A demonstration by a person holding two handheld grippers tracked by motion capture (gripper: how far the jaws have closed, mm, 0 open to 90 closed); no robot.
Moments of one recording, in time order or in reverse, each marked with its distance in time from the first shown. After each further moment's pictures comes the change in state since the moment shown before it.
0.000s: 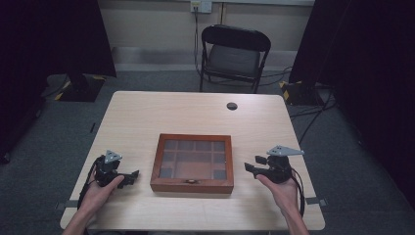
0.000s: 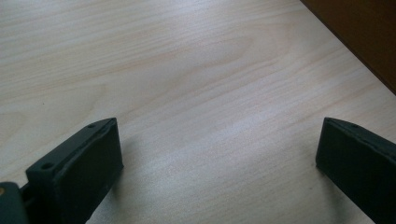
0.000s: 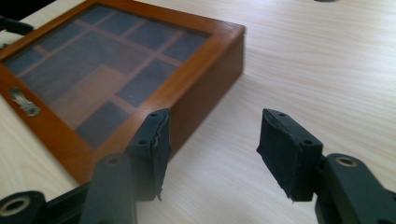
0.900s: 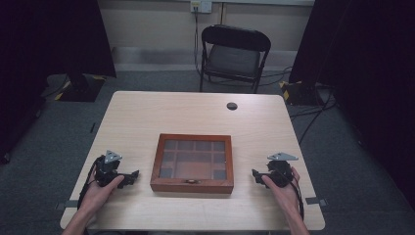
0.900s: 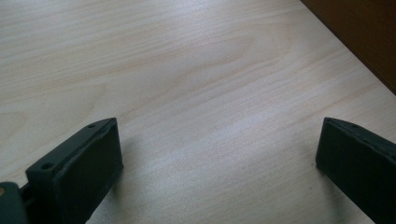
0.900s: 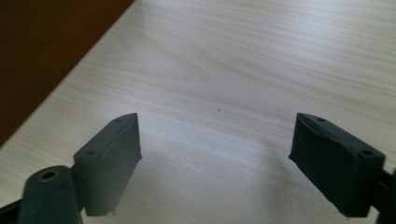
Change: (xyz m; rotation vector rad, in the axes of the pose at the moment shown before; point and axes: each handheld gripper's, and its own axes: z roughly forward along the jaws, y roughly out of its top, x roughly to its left) left arm 0.000 0.000 0.000 0.000 0.000 0.000; right arm -0.036 -0.043 0.029 0.138 -0.275 0.048
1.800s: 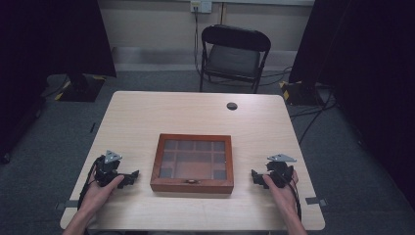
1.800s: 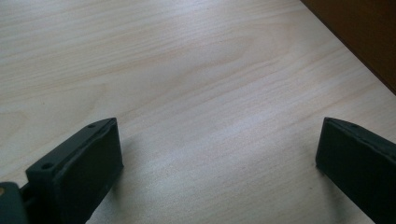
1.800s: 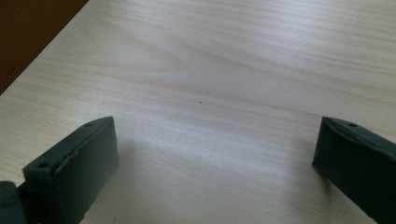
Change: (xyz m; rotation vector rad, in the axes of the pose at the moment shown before) left arm 0.000 0.000 0.000 0.000 0.003 0.000; right arm -0.001 -0.009 0.015 0.003 -0.075 0.044
